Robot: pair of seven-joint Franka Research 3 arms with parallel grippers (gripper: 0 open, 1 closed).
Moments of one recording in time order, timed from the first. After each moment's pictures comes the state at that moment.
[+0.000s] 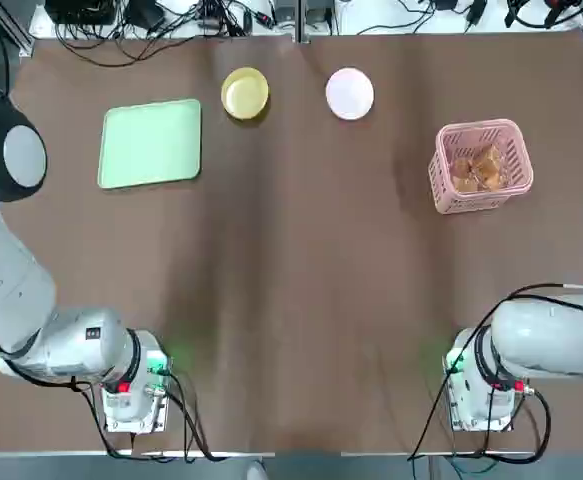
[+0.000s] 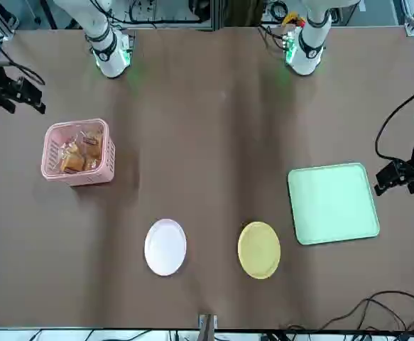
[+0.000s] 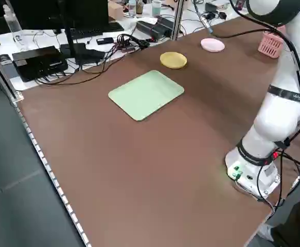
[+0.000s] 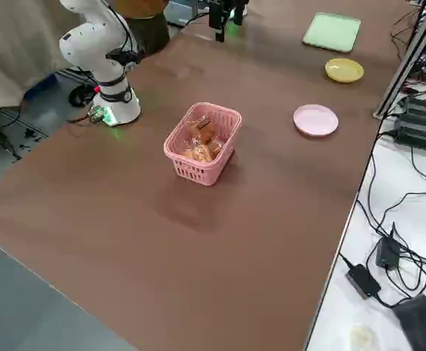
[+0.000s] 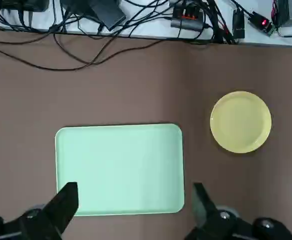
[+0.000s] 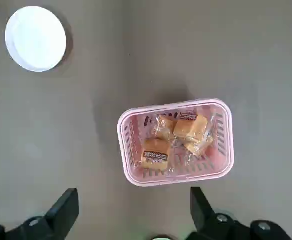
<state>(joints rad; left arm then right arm) 0.04 0.29 -0.09 -1.28 0.01 1.75 -0.08 -0.13 -0.10 0.13 -1.63 0.05 1.50 0.05</state>
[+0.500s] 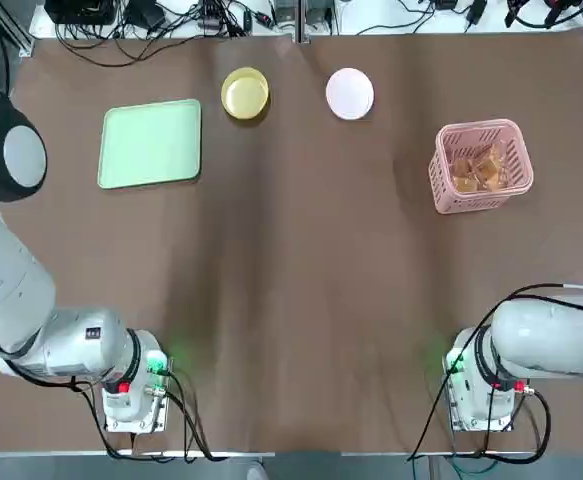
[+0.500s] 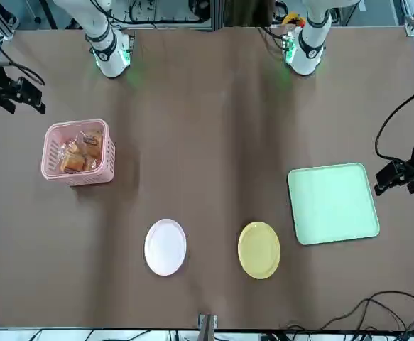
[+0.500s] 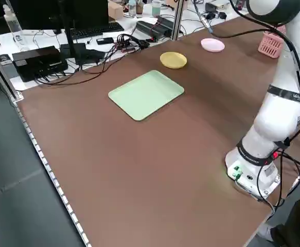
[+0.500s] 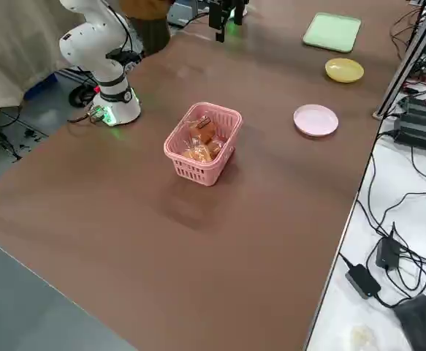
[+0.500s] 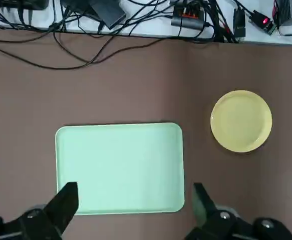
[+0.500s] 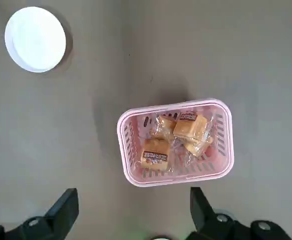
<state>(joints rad) 0.04 0.29 -0.08 -1.29 0.01 1.74 -0.08 -0.13 -0.10 0.13 -1.63 0.05 1.50 0.05</state>
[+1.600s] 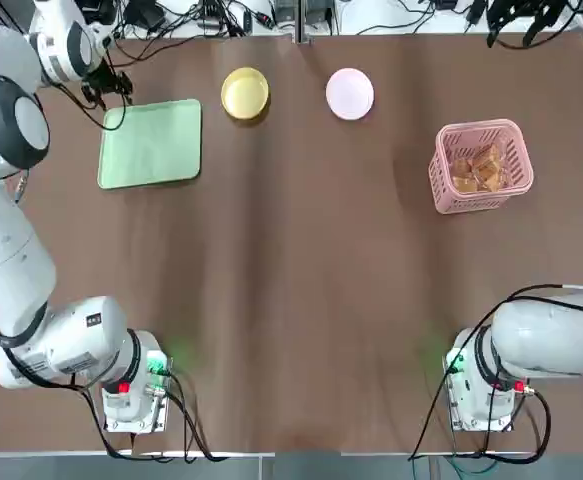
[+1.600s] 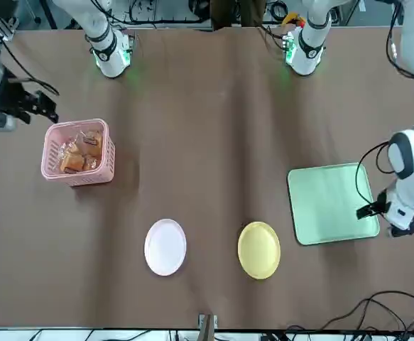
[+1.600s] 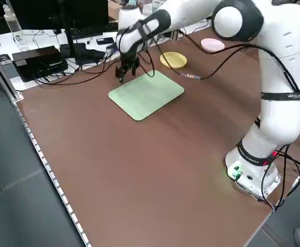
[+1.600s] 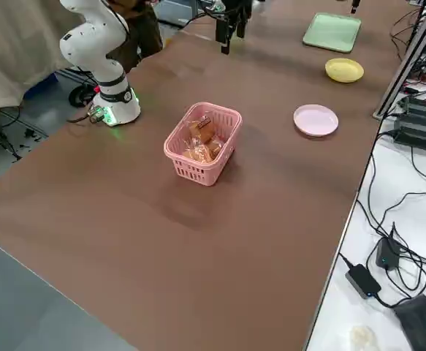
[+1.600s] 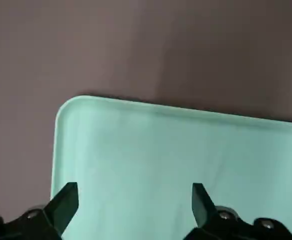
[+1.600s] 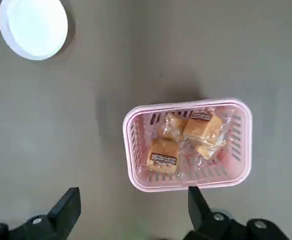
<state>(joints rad) 0.27 0.60 -0.07 -1.74 0.07 2.38 -0.05 -0.08 -0.09 0.14 -1.76 0.05 1.59 0.05</state>
